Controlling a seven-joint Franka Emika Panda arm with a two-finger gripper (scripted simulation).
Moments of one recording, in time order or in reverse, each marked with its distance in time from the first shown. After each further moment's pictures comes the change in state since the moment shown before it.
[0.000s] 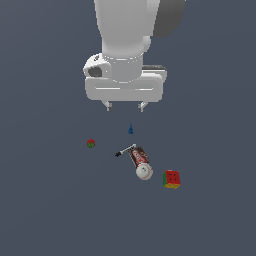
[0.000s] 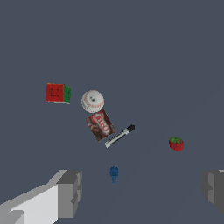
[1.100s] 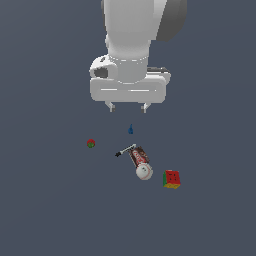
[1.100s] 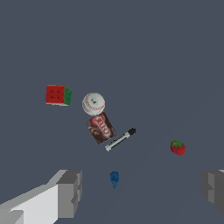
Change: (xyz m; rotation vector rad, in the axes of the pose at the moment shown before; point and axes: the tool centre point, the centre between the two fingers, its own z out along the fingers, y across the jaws) arm -0.001 -0.009 0.006 -0.019 0.035 -0.010
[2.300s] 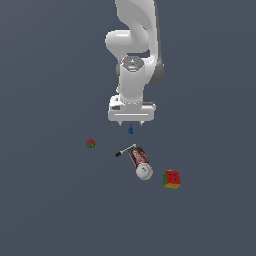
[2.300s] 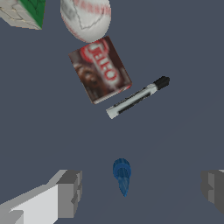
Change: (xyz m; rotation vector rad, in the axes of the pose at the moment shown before) arm -0.115 -0.010 0.186 0.005 -0.039 -0.050
